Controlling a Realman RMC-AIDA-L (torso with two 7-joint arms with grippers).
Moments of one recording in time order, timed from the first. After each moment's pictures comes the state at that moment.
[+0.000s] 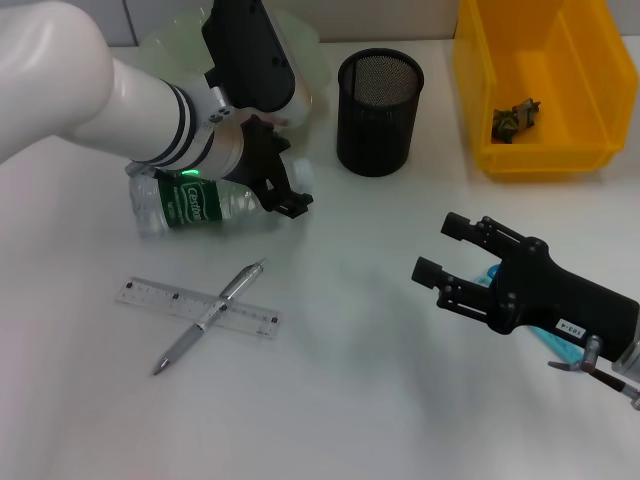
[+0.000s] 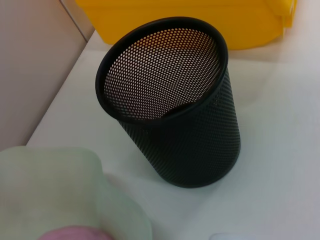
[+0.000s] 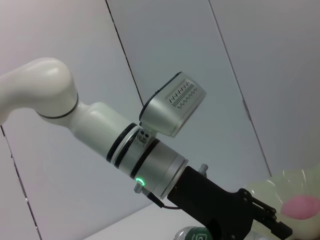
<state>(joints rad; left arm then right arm) -0.79 -2.08 1.63 0.82 2.42 0.81 -2.06 0.40 2.08 -0.66 -0.14 -1.68 -1.60 0.86</state>
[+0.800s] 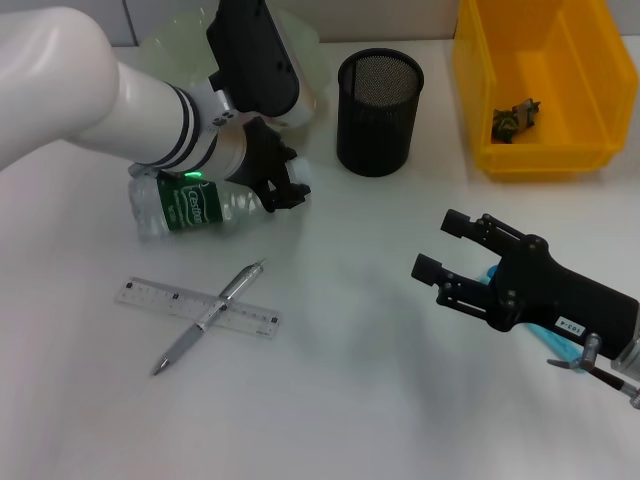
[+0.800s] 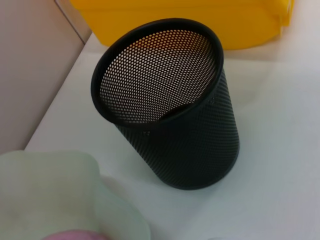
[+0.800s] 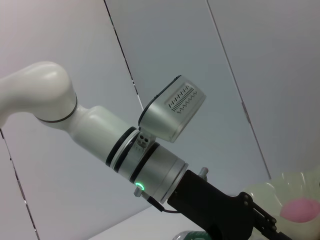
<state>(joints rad) -0.79 -2.08 1.65 0.82 2.42 0.79 -2.07 0.40 2.08 -0.66 -0.14 -1.68 -1.60 0.86</state>
